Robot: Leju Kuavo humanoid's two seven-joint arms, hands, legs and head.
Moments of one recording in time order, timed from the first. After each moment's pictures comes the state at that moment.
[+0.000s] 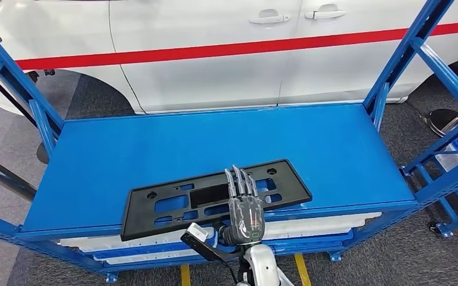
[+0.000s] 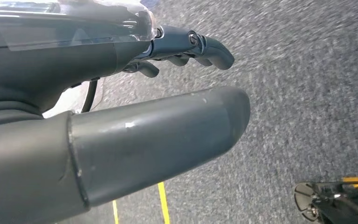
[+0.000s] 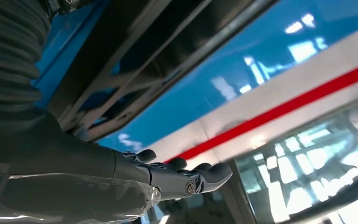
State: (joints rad) left arm -0.03 -0.08 0.66 -0.21 -0.99 0.06 -0.25; right arm -0.05 0.17 0.42 -1.27 1.57 -0.66 0.32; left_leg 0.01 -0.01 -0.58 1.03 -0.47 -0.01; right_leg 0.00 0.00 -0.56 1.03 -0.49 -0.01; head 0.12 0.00
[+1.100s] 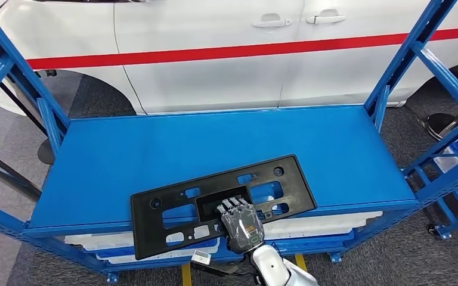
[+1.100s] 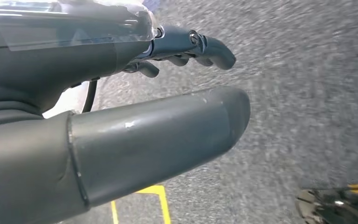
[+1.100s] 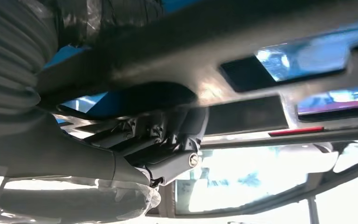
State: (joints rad) left arm -0.03 -0.07 0.67 -0.21 -1.05 0.04 -0.27; right arm -0.18 -0.04 0.63 -1.08 1.57 -0.66 0.31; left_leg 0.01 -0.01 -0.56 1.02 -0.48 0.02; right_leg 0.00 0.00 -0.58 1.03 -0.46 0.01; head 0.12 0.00
